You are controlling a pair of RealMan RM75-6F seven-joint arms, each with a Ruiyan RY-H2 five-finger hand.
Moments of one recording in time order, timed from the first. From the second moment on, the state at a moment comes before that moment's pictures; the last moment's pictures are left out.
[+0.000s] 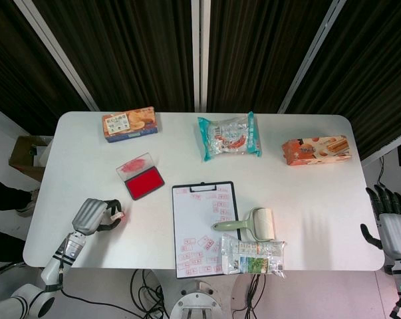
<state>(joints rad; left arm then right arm) -0.36 -1.68 0.09 -0.95 1.59 1.30 -0.34 0.07 -1.11 0.05 -1.55 -1.42 1.40 -0.05</state>
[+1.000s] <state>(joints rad) -0.37 -1.68 0.06 -0.92 1.60 1.30 -0.38 0.07 -1.11 0.05 -1.56 -1.41 1.39 -0.06</state>
